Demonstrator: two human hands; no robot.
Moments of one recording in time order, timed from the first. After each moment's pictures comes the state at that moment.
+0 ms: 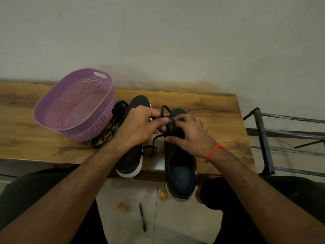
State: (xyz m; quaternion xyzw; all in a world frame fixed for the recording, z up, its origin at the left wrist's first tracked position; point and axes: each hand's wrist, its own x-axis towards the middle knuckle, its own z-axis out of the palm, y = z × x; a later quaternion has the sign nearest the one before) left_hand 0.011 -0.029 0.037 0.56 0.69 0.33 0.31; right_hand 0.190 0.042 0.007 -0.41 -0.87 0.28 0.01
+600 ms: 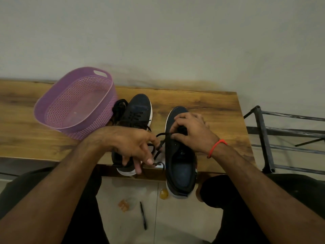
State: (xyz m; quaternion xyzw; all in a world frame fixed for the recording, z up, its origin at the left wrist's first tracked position) left_hand -0.009 -0.043 0.057 0.52 0.60 -0.07 0.61; right_hand 0.193 0.045 0.014 -0.41 -0.86 0.31 0.03
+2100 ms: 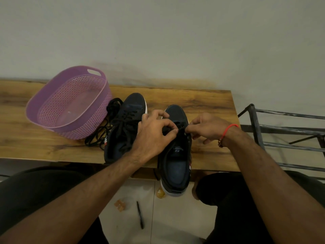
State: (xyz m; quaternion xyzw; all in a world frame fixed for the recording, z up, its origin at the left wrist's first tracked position) left_hand 0.058 -0.027 -0.014 0.60 0.73 0.27 0.19; right_hand 0.224 0.074 0.035 -0.53 -0.69 0.48 -0.07
